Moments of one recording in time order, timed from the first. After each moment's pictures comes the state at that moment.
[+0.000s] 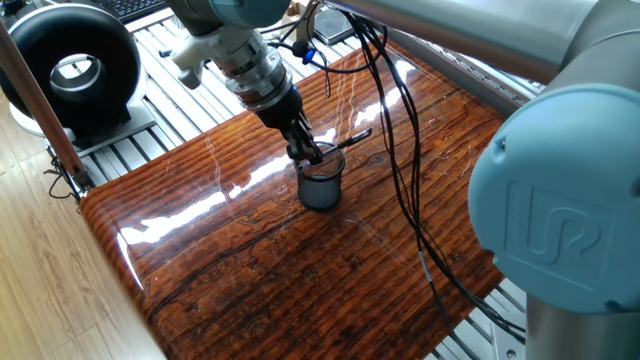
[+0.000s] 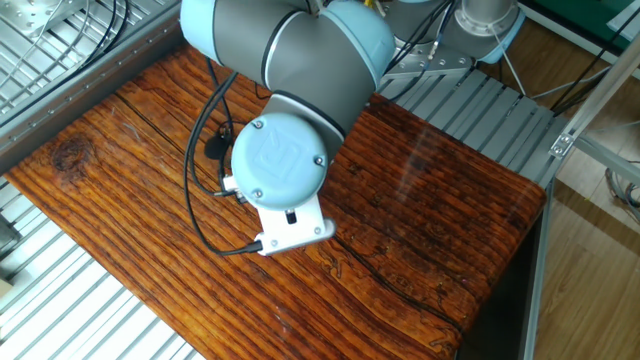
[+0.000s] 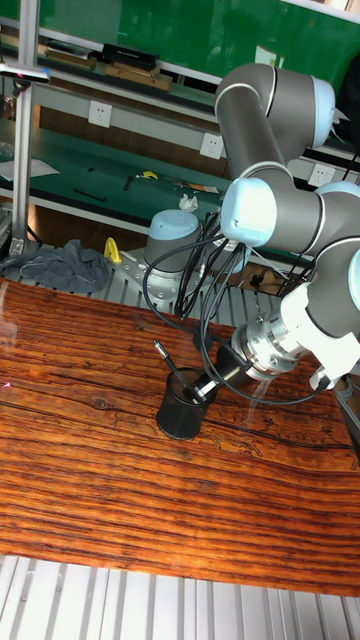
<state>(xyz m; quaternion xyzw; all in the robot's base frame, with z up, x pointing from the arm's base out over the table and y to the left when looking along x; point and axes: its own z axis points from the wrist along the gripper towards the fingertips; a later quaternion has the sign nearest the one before) 0.523 0.061 0.083 0.45 -0.86 0.08 0.22</state>
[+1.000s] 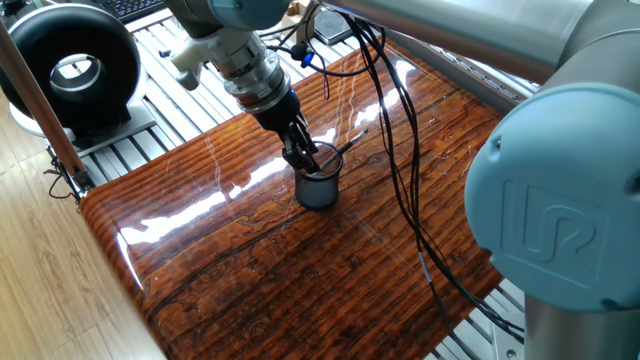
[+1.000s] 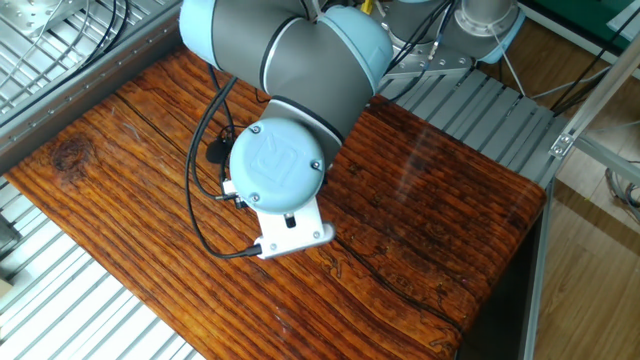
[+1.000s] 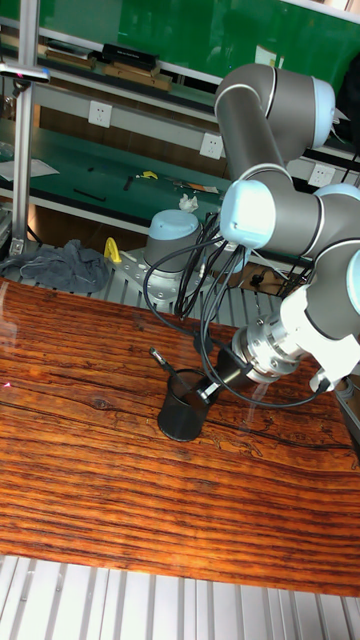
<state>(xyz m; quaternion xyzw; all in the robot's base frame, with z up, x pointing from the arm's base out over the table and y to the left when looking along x) 0.524 0.065 0.080 0.44 -0.87 0.07 0.21</state>
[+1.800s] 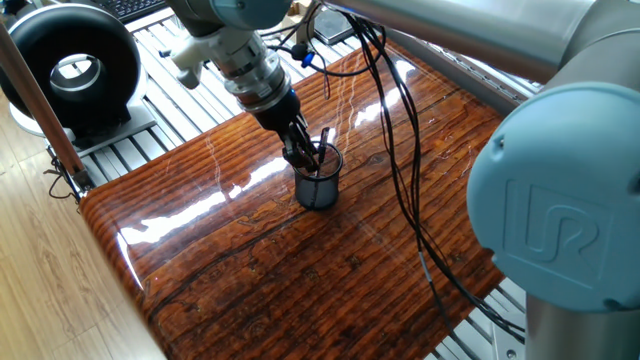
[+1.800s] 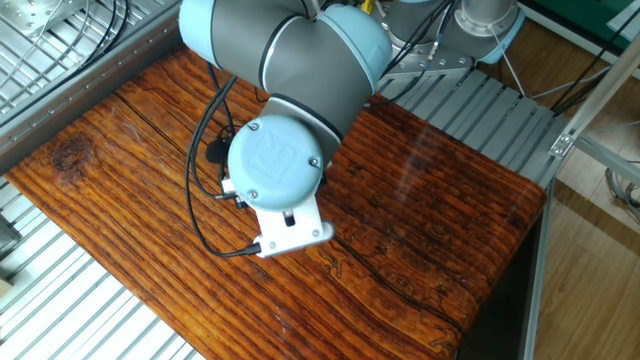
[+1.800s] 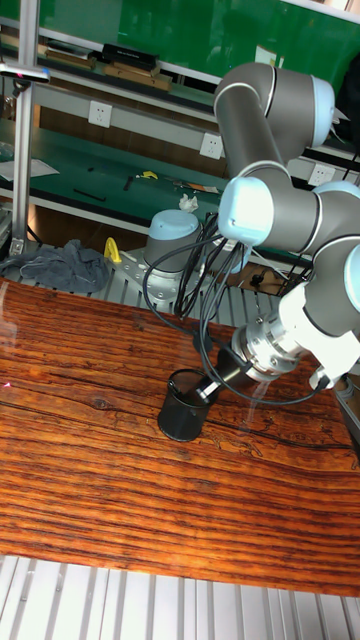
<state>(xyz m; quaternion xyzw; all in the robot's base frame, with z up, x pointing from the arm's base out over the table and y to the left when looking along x) 0.523 0.066 0.082 0.44 -0.87 0.07 0.21</state>
